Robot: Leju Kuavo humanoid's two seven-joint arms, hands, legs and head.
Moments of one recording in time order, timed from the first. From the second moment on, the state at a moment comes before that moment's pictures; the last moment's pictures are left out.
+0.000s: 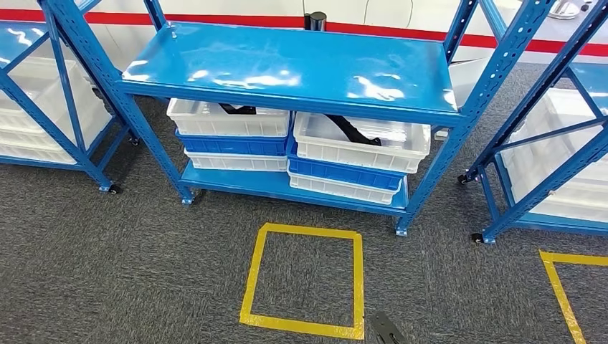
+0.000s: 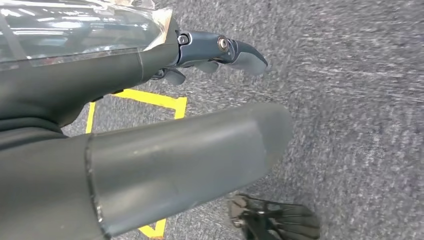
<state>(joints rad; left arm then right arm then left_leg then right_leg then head) -0.05 -0.08 0.92 -0.19 -0.99 -0.01 -0.28 -0.03 0.00 0.05 -0.16 0.33 -0.09 0.09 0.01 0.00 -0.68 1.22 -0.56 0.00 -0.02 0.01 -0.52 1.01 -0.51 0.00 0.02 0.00</state>
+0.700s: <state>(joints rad) -0.05 -0.09 0.92 -0.19 -1.00 -0.01 -0.27 -0.03 0.00 0.05 -0.16 0.34 -0.09 0.09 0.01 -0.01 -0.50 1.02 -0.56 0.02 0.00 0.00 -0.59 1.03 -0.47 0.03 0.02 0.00</state>
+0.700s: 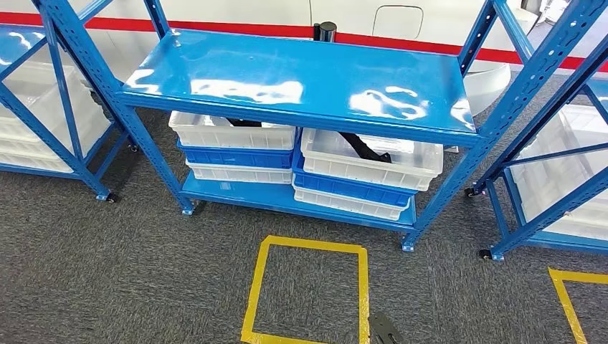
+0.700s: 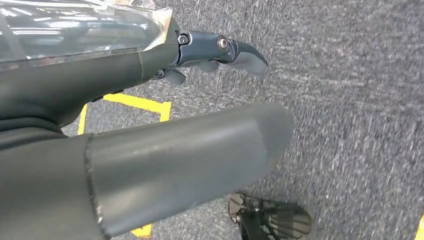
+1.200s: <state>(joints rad) -0.05 -0.09 0.92 -0.19 -1.01 0.03 -0.26 -0.03 0.00 0.05 -0.16 0.34 -0.10 0.09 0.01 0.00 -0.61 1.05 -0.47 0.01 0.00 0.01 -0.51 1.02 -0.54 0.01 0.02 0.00</state>
